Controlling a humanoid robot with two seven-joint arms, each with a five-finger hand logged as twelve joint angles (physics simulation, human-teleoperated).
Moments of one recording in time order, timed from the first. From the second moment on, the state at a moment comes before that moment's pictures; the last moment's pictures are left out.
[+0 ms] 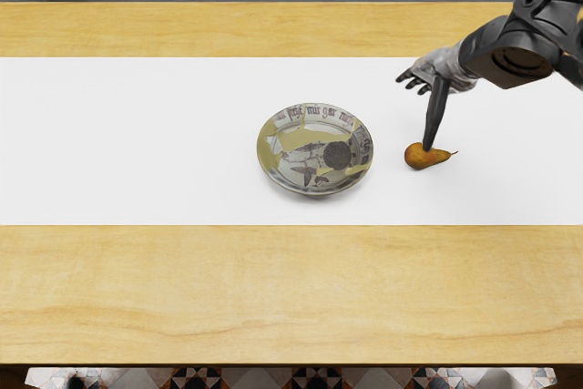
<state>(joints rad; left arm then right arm) -0.04 0.00 -0.19 -0.10 -0.06 -0.40 -0.05 1.48 -0.38 -0.09 0.84 -0.43 0.36 -0.61</state>
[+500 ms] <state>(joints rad) -0.04 0.00 -0.19 -0.10 -0.06 -0.40 -0.05 1.45 -0.40 -0.30 1.09 -0.53 -0.13 -0.61</state>
